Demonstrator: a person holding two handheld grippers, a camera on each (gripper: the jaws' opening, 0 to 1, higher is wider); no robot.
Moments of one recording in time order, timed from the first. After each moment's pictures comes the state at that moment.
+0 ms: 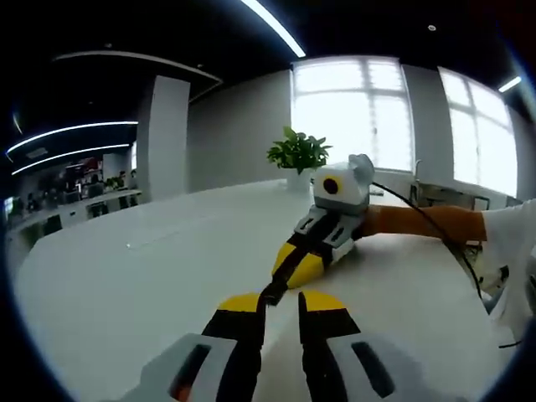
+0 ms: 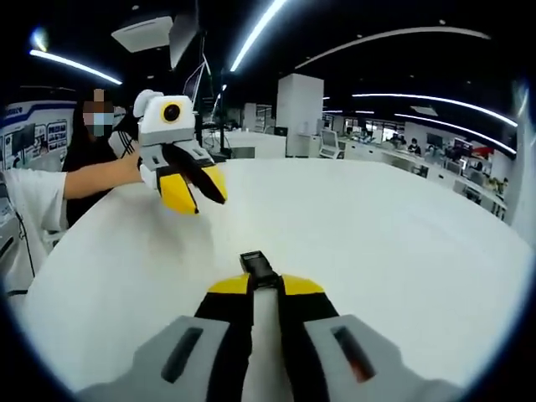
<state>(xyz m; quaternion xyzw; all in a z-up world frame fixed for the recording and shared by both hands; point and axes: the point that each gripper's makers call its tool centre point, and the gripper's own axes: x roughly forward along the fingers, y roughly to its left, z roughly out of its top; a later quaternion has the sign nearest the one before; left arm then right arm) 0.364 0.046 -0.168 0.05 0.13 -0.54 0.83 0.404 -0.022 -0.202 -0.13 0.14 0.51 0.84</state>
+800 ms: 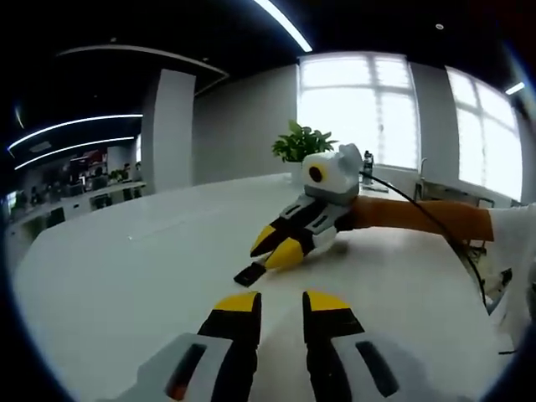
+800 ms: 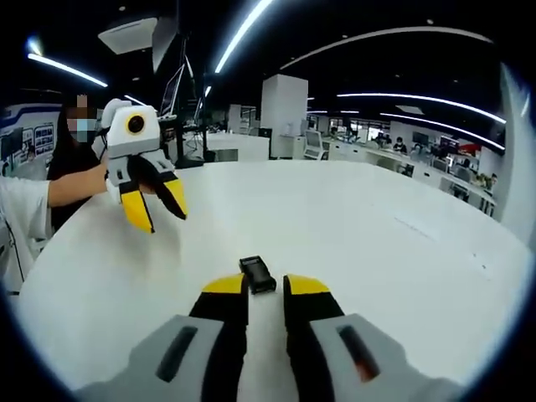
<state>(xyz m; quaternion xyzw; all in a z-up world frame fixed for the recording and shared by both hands) 0.365 0.043 -0.176 0.05 0.15 -0.52 0.84 0.420 -0.025 -0.191 -0.12 0.13 0.49 0.86</state>
